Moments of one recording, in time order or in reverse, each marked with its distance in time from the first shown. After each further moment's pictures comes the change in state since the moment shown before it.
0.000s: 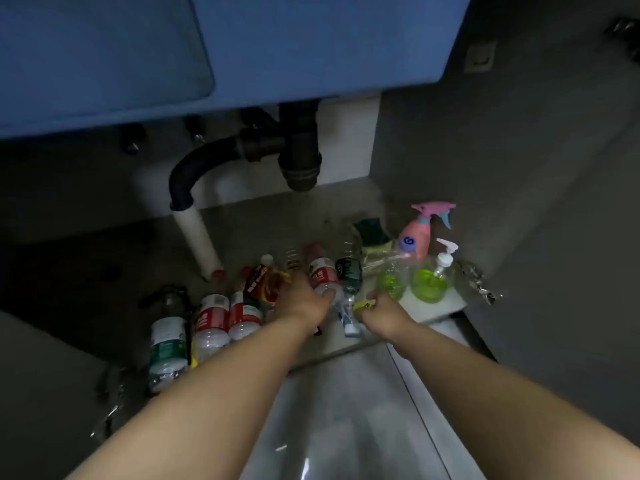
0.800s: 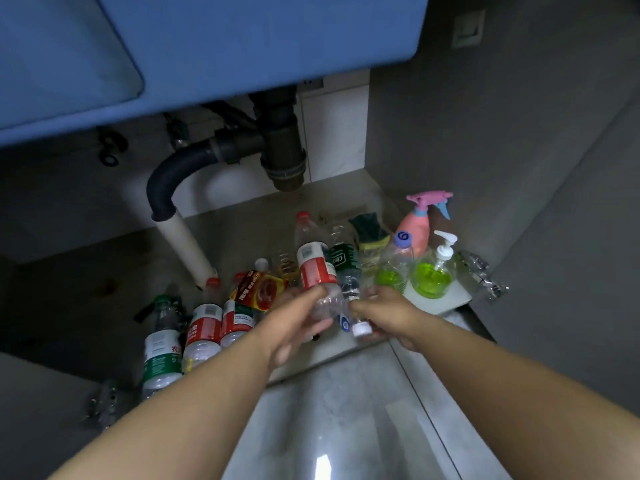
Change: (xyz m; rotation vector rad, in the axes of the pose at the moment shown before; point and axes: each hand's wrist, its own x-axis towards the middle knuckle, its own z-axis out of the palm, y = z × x) left_hand -0.014 -0.004 -0.002 -0.900 -0.347 -0.177; right_hand 0.012 0.007 -0.014 0.396 -0.132 0.052
